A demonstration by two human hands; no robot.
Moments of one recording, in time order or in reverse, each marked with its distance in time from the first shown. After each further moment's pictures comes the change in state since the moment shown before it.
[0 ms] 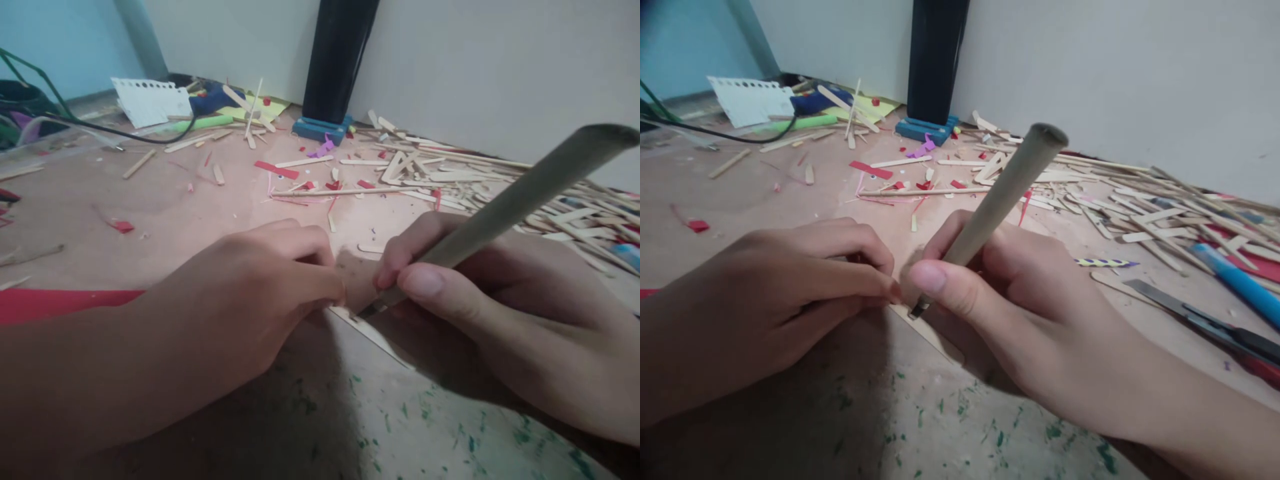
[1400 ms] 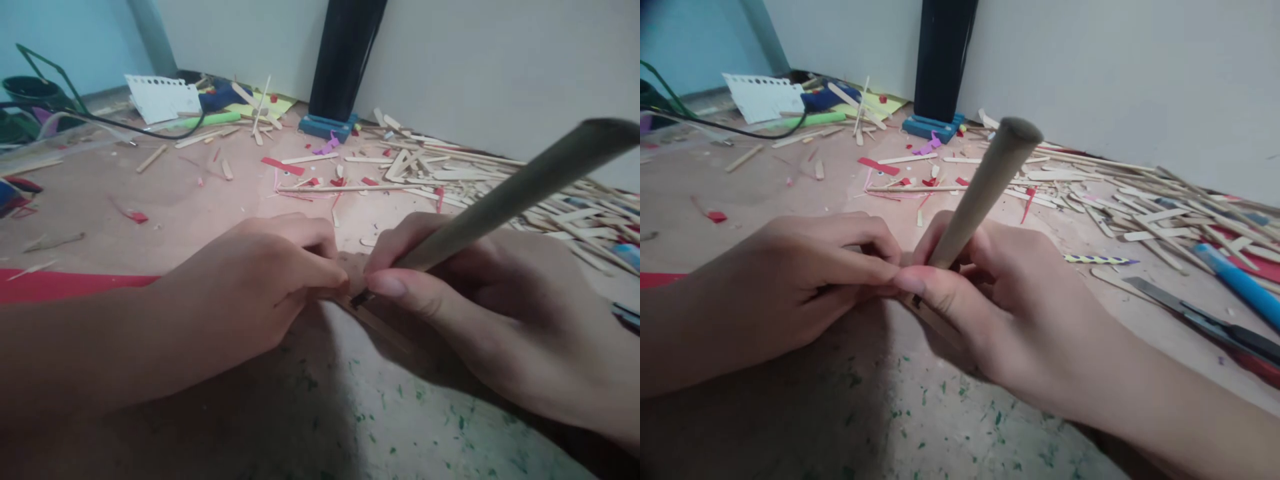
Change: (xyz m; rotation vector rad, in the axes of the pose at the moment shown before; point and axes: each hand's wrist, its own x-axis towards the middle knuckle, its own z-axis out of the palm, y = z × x) left_hand 0.001 -0.002 0.002 -0.068 0.036 -0.002; right_hand 0.002 0.001 0.004 0.137 -0.172 0.013
